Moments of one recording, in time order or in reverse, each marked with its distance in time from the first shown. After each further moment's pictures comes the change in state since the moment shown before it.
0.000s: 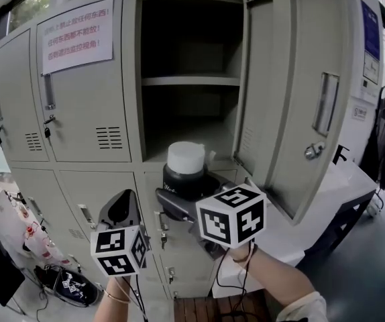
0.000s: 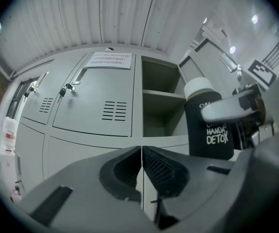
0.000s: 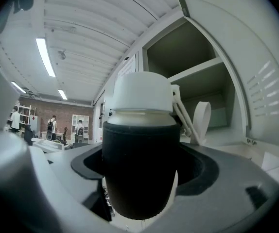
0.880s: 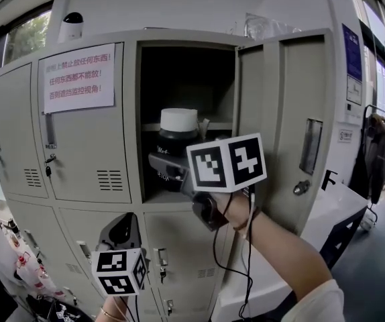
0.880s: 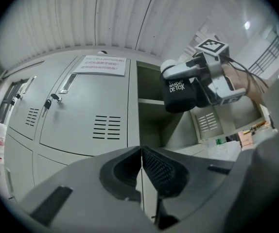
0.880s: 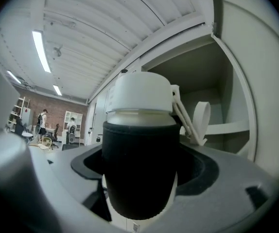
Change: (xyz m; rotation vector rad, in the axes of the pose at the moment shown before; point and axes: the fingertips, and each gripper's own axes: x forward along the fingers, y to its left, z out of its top) left arm 0.017 -0.003 0.044 0.026 -0.048 -0.089; right arm 0.026 -0.020 0.160 -0.086 -0.016 -0.082
